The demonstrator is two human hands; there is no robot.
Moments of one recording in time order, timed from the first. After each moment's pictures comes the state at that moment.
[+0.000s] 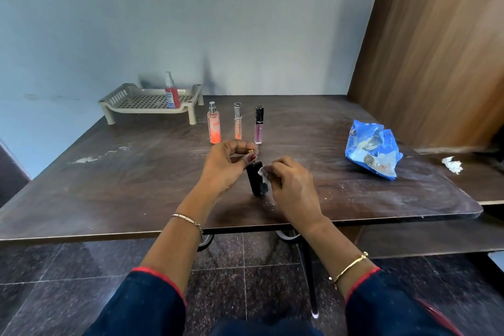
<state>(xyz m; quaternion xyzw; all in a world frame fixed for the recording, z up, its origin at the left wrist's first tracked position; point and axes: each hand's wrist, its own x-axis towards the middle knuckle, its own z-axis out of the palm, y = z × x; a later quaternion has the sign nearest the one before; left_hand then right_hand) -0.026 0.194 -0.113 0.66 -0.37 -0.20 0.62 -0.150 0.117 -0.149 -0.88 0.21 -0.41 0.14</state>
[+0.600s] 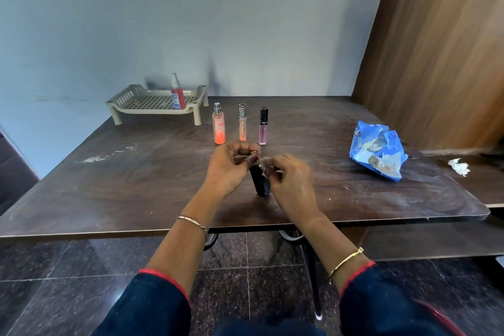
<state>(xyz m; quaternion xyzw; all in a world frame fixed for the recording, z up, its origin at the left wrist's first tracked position) -0.028 0.196 -0.112 0.68 -0.37 -0.18 0.61 -0.141 0.123 -0.138 -0.85 0.23 -0.43 0.21</state>
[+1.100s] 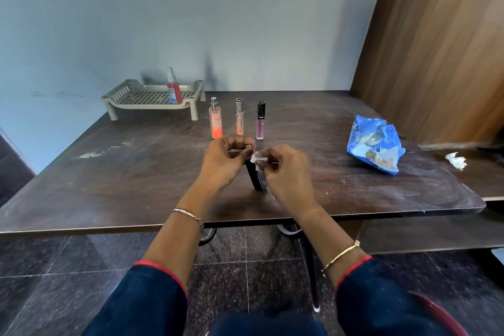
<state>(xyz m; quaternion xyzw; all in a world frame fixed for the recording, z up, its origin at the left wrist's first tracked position) -0.022 0.197 -0.115 0.67 -0.36 -0.19 0.62 -0.138 0.126 -0.129 -0.83 0.25 -0.41 0.28</state>
